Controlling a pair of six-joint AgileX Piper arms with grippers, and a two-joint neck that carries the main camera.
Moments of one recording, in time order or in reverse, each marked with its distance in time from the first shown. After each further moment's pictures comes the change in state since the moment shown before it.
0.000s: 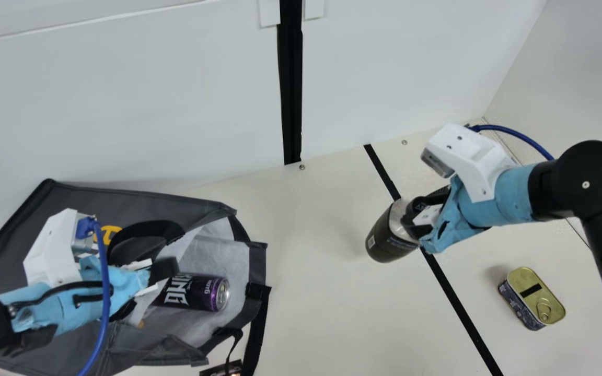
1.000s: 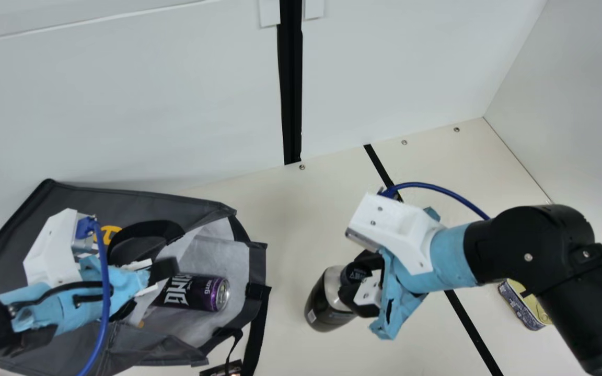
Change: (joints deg) left arm 0.0 0.0 0.0 0.0 0.0 0.0; right arm 20.2 -7.4 9.9 2.4 -0.1 1.0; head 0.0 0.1
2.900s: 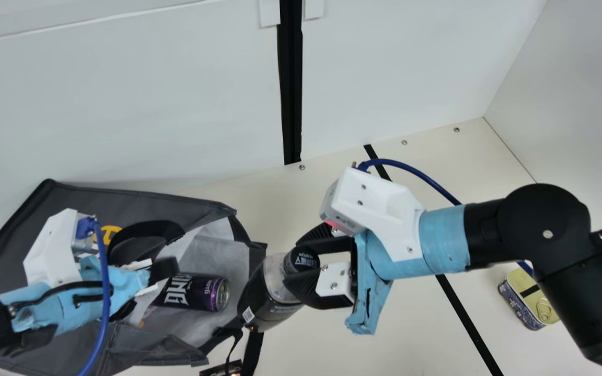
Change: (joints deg) left arm 0.0 0.0 0.0 0.0 0.0 0.0; right arm -0.6 2.6 -5.5 22.0 0.0 -11.8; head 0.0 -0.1
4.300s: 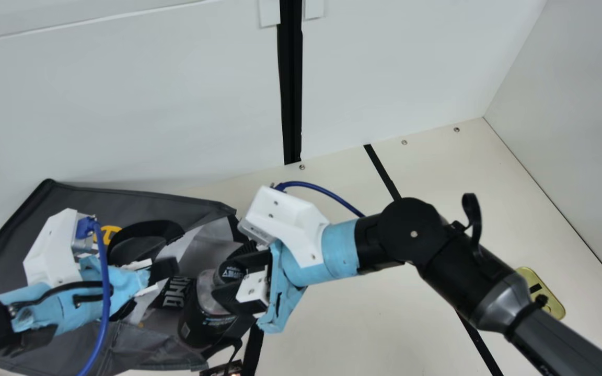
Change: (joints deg) left arm 0.0 0.0 0.0 0.0 0.0 0.0; right arm 16.1 11.4 4.8 8.1 -19.3 -2.2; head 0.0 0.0
